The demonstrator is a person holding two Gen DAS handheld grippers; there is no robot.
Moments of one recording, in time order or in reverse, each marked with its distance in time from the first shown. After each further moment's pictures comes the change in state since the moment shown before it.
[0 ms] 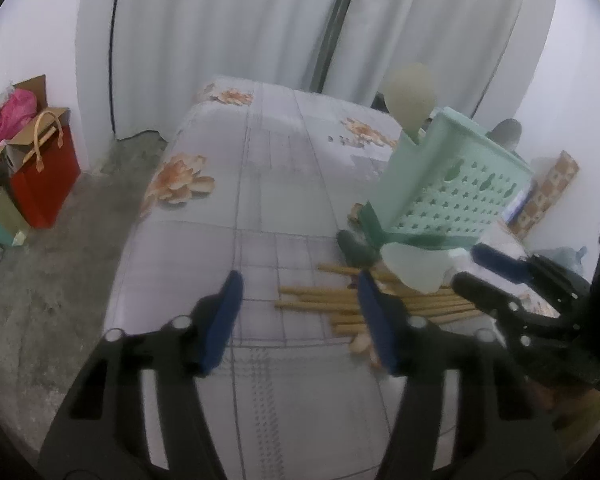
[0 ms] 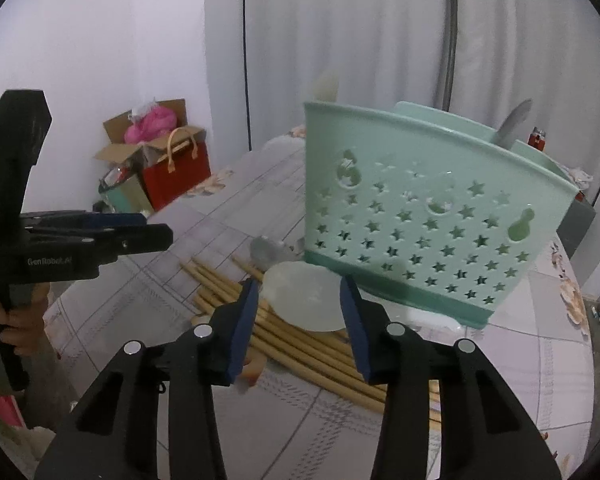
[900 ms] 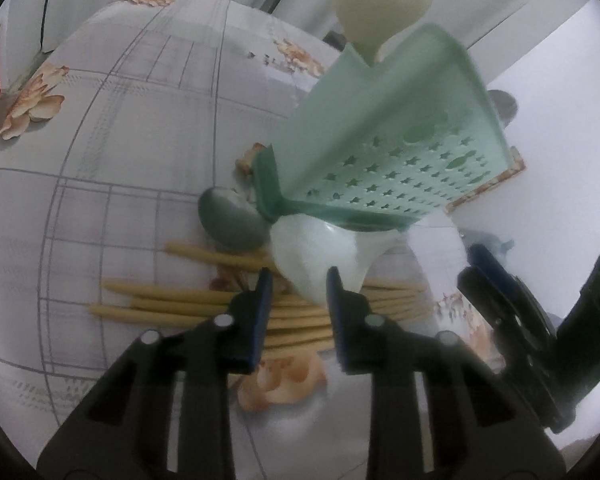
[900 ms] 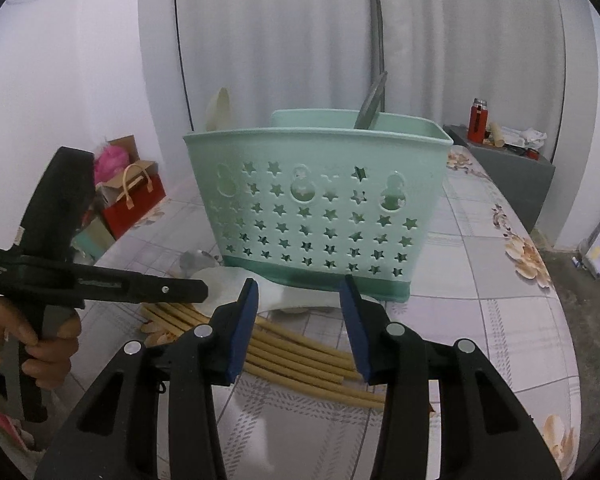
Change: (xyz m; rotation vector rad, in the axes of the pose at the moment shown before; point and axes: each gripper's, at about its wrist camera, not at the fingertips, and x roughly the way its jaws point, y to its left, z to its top) left arm 0.090 -0.035 0.012 -0.139 0.272 -0.300; right arm -0.035 -0.055 -0.015 0.190 -0.052 -0.124
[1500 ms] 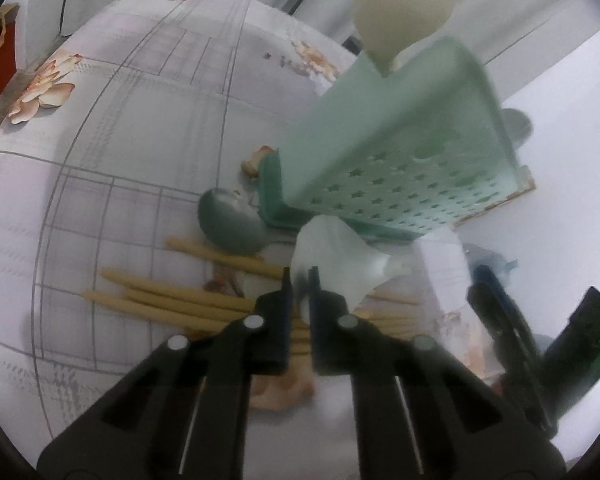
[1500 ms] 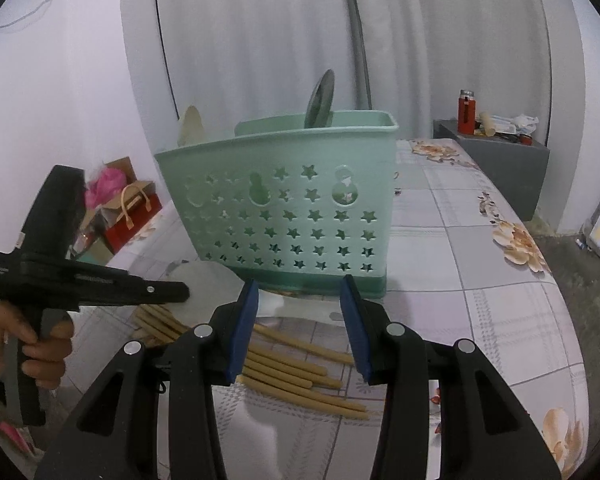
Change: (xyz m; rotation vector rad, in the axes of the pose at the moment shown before) left arm 0.000 -0.002 0.004 -0.085 -0.021 0.018; right arm -0.005 -0.031 -0.008 0.082 -0.042 0.014
